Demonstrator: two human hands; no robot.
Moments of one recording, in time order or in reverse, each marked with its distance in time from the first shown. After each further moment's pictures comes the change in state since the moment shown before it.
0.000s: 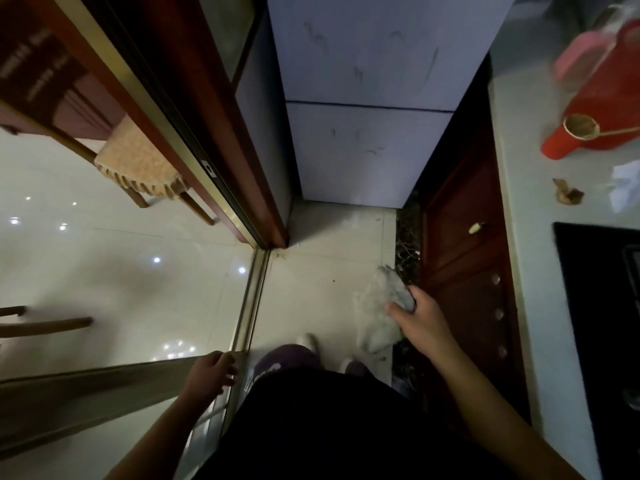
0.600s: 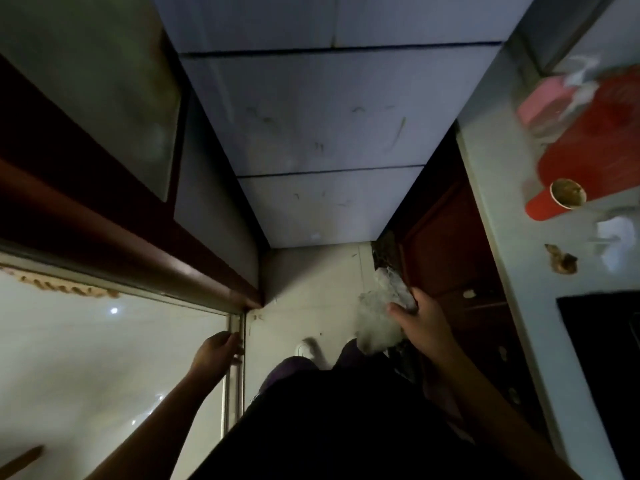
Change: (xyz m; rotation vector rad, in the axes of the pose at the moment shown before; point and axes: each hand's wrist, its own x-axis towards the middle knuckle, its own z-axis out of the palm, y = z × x) left_hand 0.191 0.294 -0.016 0.152 -0.137 0.148; right_hand 0.202 -0.119 -0.035 0.088 0.182 0.129
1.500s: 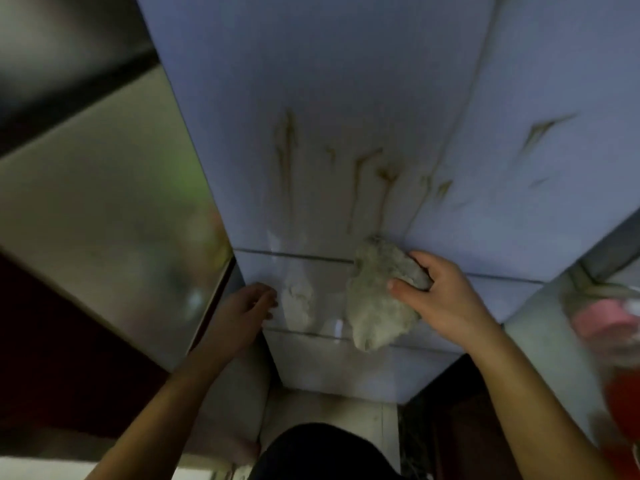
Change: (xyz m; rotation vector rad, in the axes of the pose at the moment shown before) left_hand 0.043 0.355 -0.099 -0.120 0.254 0.694; right_hand 0.152 -0.355 -0.086 -0.088 -0.121 -0.798
